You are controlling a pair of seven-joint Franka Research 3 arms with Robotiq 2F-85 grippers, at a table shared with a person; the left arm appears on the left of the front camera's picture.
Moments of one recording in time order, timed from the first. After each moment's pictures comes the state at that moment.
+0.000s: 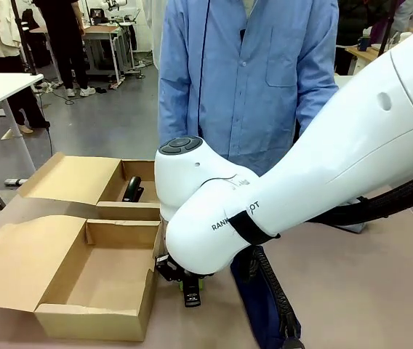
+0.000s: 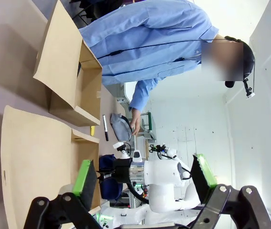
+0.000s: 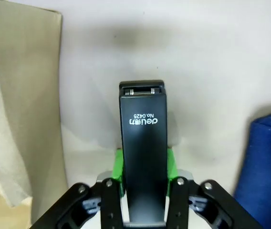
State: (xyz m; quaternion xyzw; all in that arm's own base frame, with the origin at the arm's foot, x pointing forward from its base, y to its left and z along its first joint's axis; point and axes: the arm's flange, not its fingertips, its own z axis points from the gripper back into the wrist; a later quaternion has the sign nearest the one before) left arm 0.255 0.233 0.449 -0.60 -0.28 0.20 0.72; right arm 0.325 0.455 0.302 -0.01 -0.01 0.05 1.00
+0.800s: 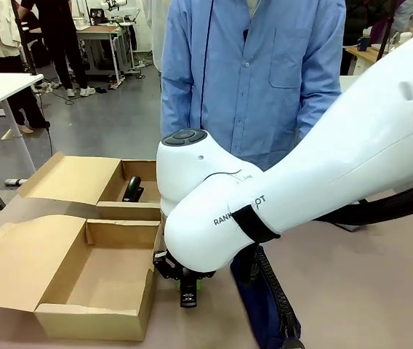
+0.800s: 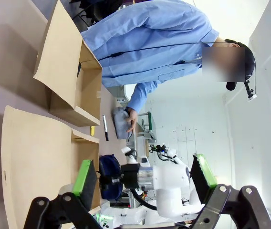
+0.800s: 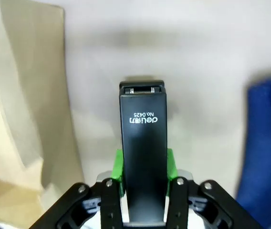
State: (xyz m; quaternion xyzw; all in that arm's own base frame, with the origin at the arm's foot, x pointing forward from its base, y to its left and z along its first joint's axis) left arm 0.255 0.233 0.449 -0.60 -0.28 0.20 0.72; right arm 0.300 0.452 0.334 0.02 0.00 -0.02 1.00
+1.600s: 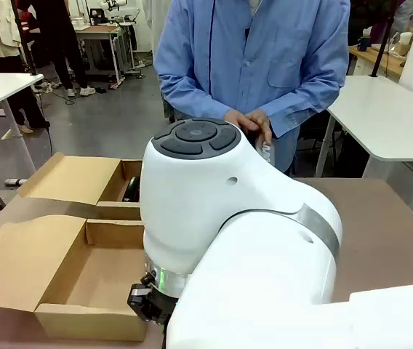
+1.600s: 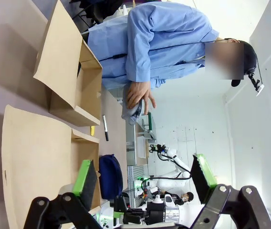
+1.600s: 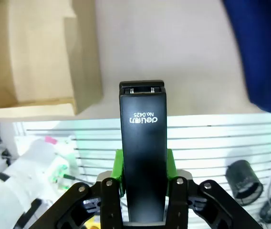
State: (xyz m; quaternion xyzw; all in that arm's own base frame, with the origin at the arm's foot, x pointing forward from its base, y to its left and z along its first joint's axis) left arm 0.255 0.234 0.449 -0.60 -0.29 0.20 0.72; right arm 0.154 0.446 0.407 0.07 -0.05 -0.05 1.00
